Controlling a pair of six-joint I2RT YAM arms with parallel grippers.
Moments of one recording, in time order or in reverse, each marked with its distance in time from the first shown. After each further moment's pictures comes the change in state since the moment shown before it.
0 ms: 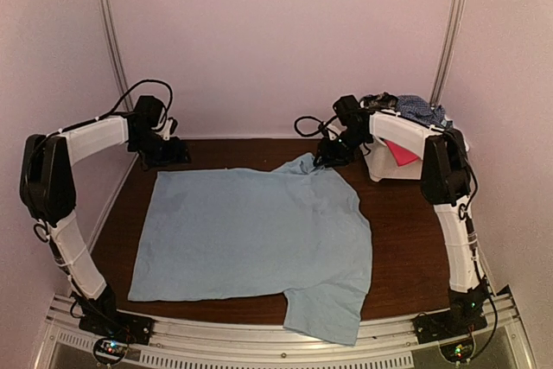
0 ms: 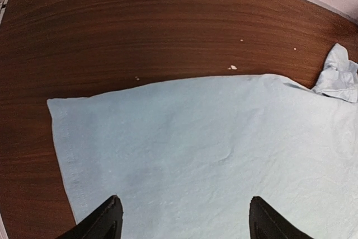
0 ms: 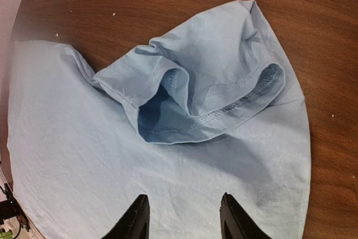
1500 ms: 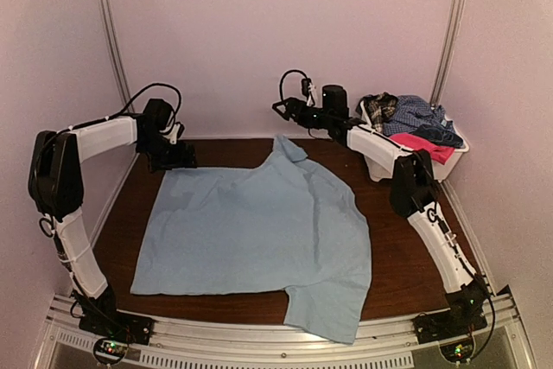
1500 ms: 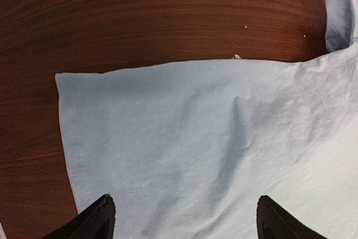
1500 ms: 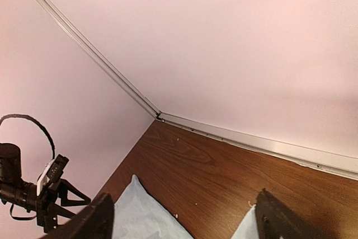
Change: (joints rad) left arm -0.042 0.071 0.047 -0.021 -0.034 0.014; right arm 0.030 0.393 0.473 0.876 -0.178 0.386
